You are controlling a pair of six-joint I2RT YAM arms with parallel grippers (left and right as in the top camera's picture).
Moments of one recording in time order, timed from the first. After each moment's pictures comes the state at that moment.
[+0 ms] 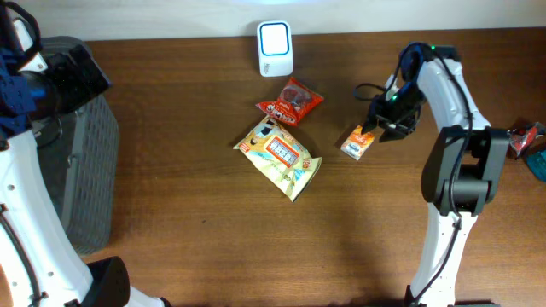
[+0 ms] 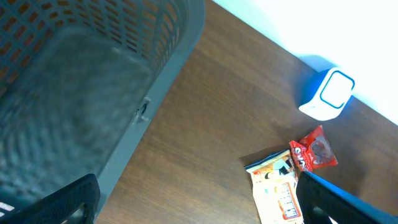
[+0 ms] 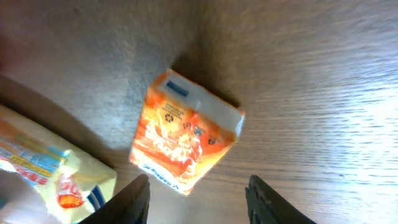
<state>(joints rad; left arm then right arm) 0.22 1.73 2.42 -1.62 0.05 -0.36 -0.06 2.35 2.00 -1.39 -0.34 0.18</state>
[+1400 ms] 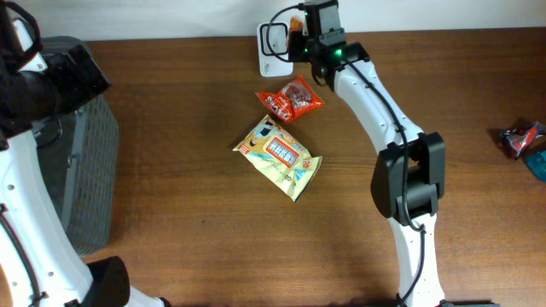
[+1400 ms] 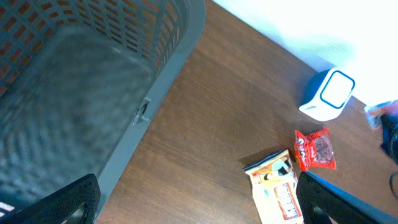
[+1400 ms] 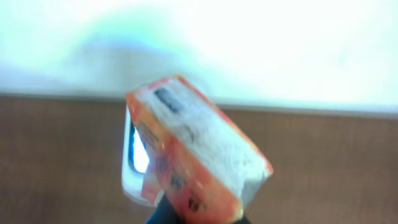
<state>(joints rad) 0.22 1.73 2.42 -1.62 0.05 -0.36 0.33 2.36 2.16 -0.40 0.07 0.21</state>
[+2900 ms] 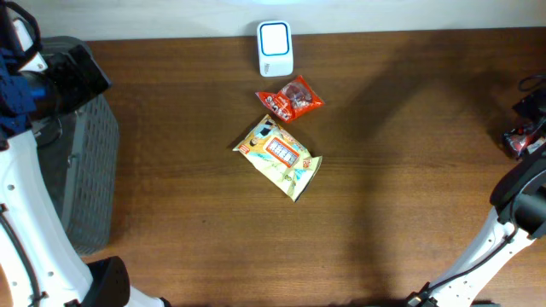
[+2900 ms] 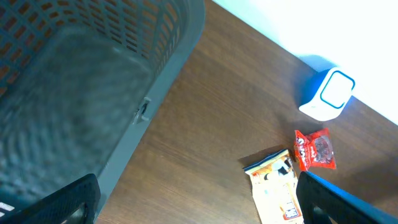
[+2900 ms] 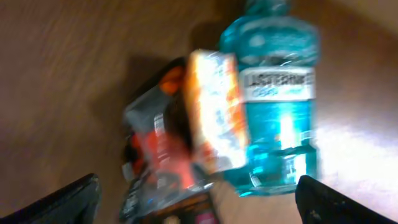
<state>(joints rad) 0.22 1.73 2.42 -1.62 0.05 -0.36 -0.62 2.37 2.15 -1.03 0.33 0.47</state>
